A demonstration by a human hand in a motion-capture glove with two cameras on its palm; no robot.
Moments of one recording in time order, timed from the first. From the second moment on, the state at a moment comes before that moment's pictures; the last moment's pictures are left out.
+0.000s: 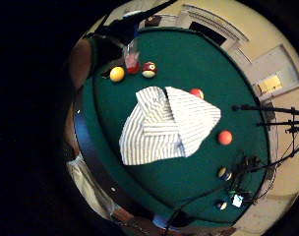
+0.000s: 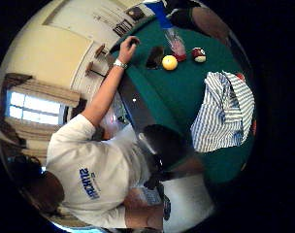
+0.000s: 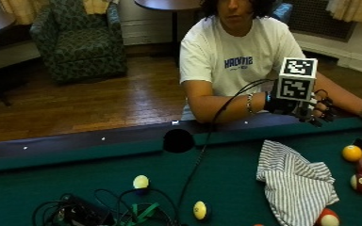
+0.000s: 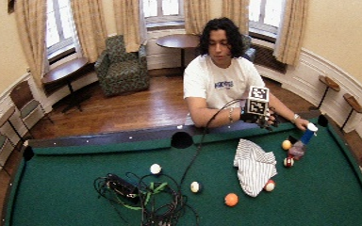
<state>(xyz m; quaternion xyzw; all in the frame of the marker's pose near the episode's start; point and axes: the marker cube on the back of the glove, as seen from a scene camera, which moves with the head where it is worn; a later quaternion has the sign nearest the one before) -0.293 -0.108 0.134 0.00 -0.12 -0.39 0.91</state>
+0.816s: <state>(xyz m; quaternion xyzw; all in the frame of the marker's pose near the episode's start) -0.290 -0.111 0.135 0.00 -0.12 -0.39 0.91</state>
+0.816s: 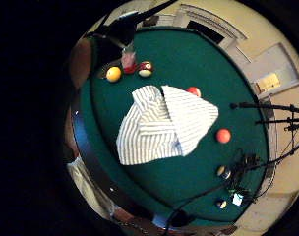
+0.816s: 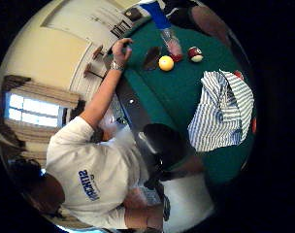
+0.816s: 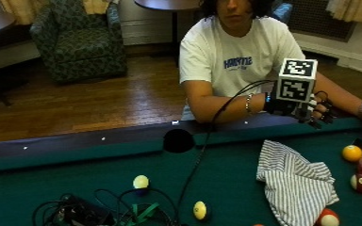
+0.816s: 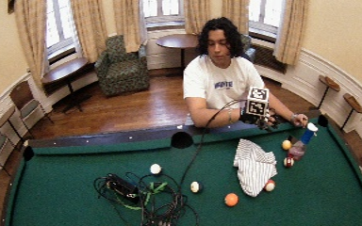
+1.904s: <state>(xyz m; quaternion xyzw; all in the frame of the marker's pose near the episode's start) -0.287 -0.112 0.135 0.00 -0.11 -0.39 0.92</state>
